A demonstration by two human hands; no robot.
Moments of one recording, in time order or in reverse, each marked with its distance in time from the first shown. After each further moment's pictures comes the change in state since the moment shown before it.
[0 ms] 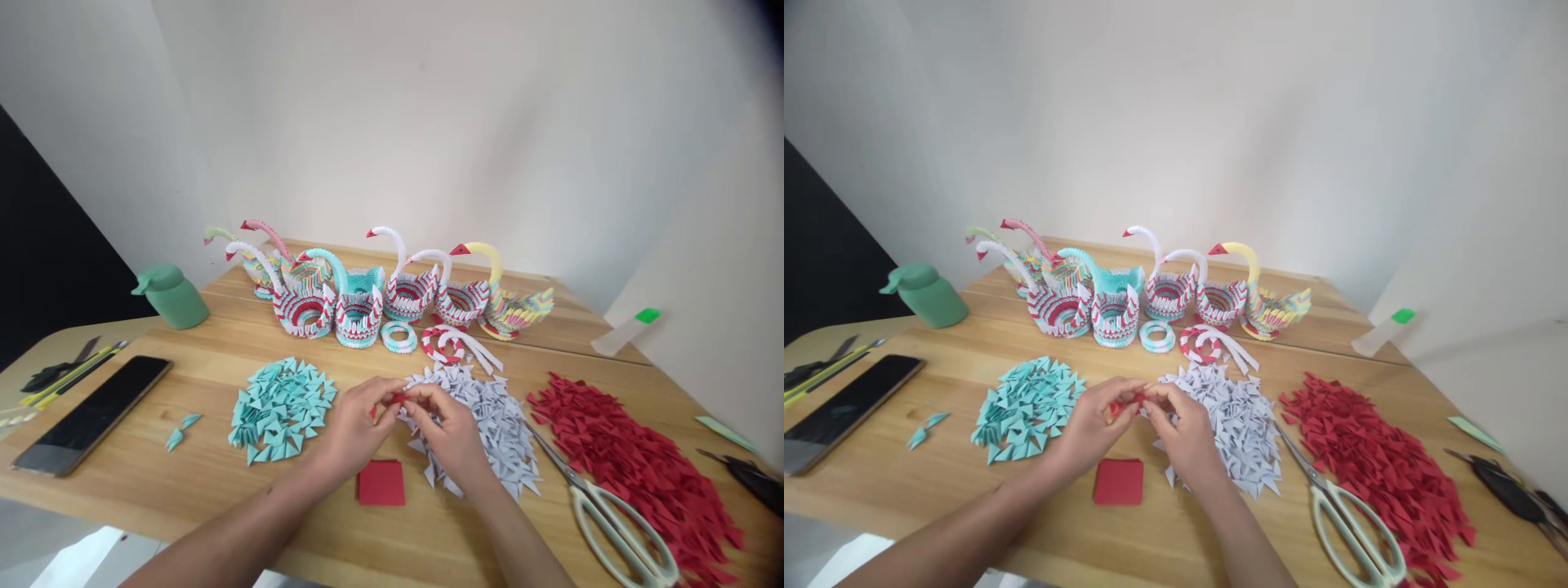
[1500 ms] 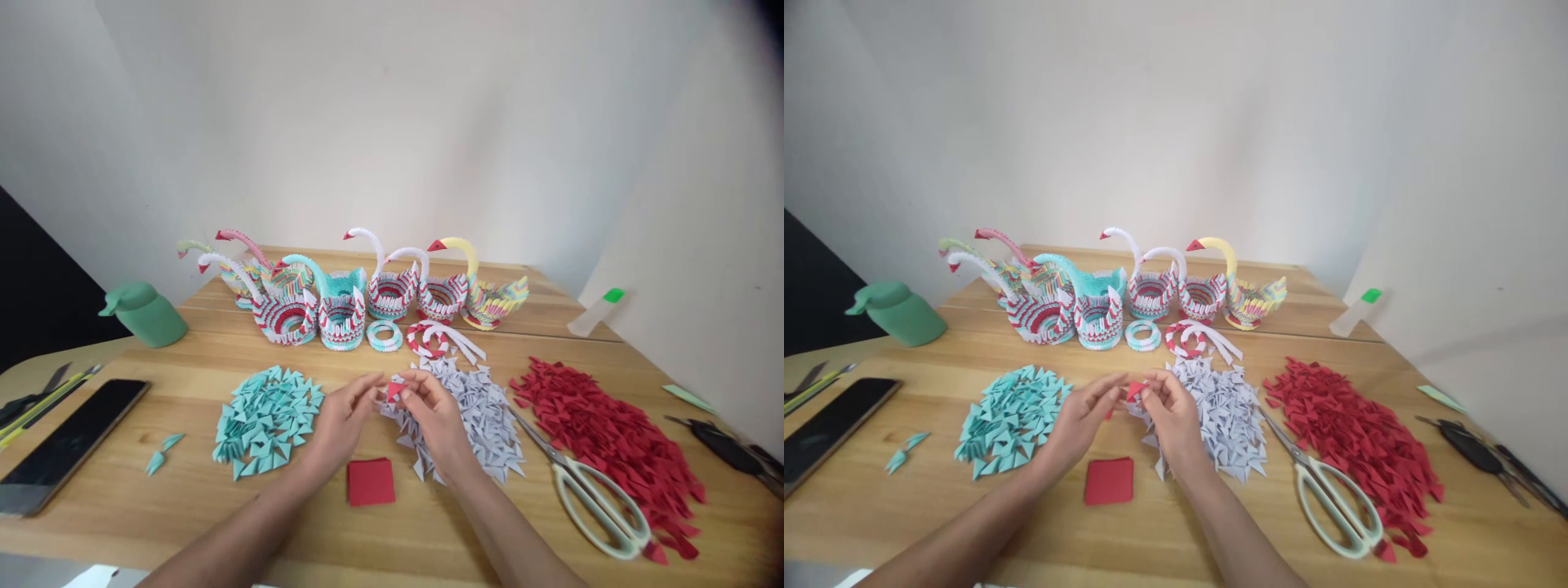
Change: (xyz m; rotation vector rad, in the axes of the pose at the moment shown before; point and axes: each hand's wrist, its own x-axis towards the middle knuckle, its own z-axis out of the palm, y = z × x) left_hand -0.001 -0.010 0.006 -0.297 -0.051 -0.225; right_hand 0.001 -0.002 0.009 0.532 0.198 0.285
